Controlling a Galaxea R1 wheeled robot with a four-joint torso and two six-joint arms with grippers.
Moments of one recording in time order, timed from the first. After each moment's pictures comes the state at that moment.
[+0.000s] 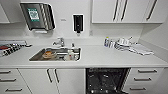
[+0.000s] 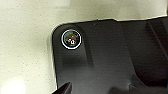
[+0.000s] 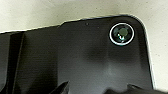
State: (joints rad) left arm 1.55 2.95 -2.76 0.56 -0.18 -0.43; right arm -1.53 3.03 -2.80 0.03 0.08 0.02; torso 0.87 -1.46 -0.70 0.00
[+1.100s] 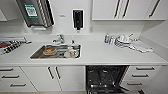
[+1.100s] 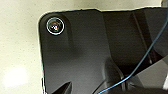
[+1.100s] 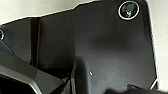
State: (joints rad) left arm 1.51 3.07 -2.87 0.56 -0.13 -0.44; right arm -1.52 3.06 -2.79 0.03 0.08 0.02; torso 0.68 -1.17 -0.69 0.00
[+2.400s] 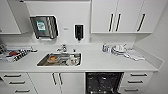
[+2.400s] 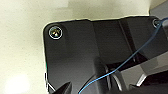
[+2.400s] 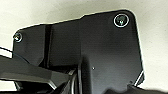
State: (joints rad) left arm 1.51 3.08 -2.87 0.56 -0.11 -0.44; right arm -1.53 3.06 -2.79 0.03 0.08 0.02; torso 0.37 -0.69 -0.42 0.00
